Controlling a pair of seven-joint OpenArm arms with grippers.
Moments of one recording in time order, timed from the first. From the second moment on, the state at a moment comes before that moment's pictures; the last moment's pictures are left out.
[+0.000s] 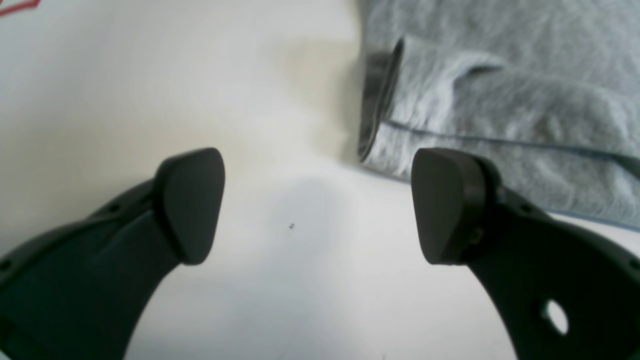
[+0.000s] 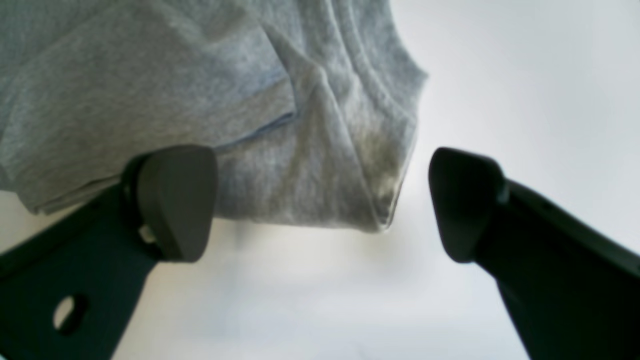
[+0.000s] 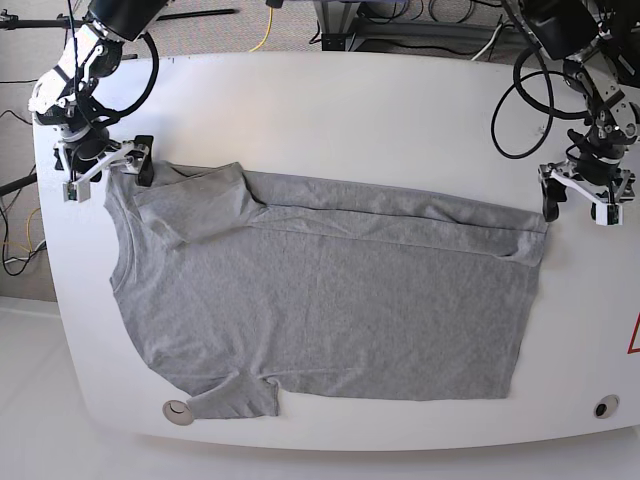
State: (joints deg) left arm 2.0 -13.7 -39.5 77.0 -7.1 -38.0 26.4; right arm -5.8 9.3 43.4 85.5 21.0 39.7 -51.6
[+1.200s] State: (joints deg) left arm -2.6 -12.5 -33.0 74.7 -7.4 -38.1 26.0; right arm -5.9 9.5 43.4 81.3 21.1 39.7 -48.8
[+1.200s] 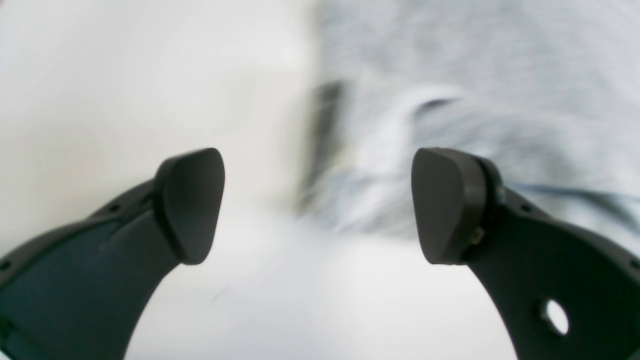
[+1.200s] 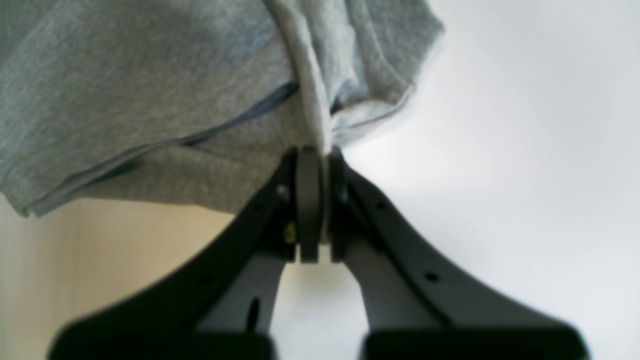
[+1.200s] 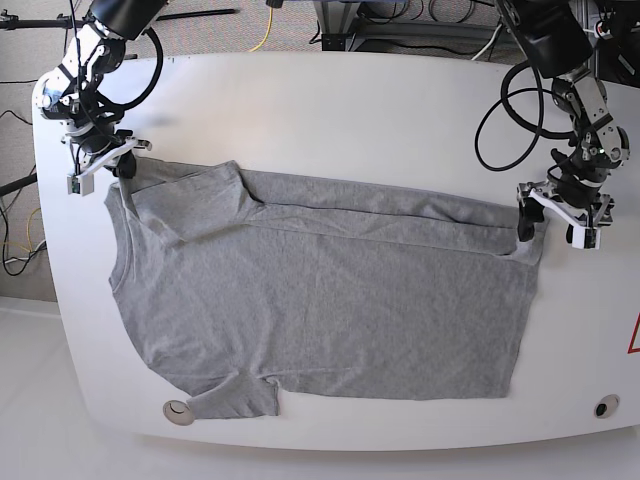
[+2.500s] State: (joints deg) left arm -4.5 -12.8 -35.3 62.3 -7.7 -38.0 17.0; right arm -5.9 9.5 43.4 81.3 21.1 39.7 -48.8
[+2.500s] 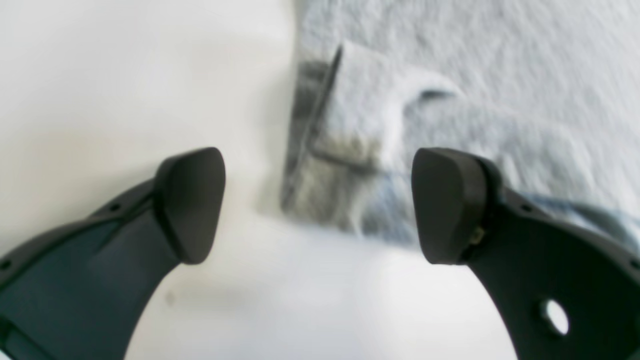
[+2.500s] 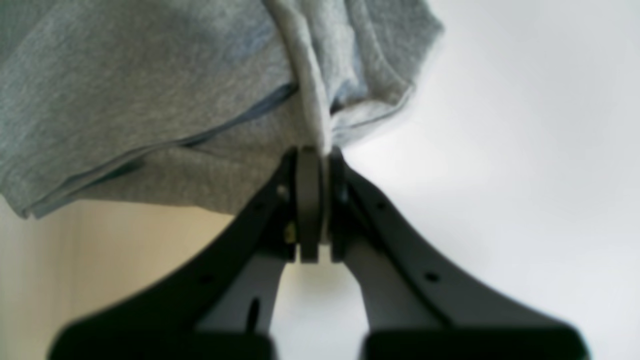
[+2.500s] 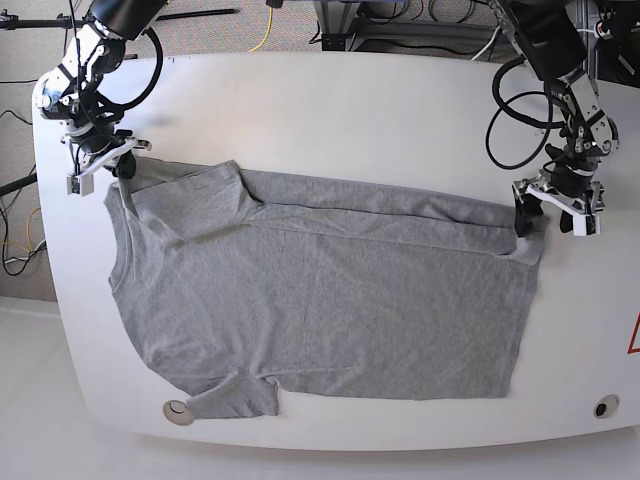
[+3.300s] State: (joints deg) left arm -6.9 -11.5 -34.5 60.1 -5.4 -38.5 18.1; right arm -5.9 9.5 43.7 83.6 21.1 39.7 -51.6
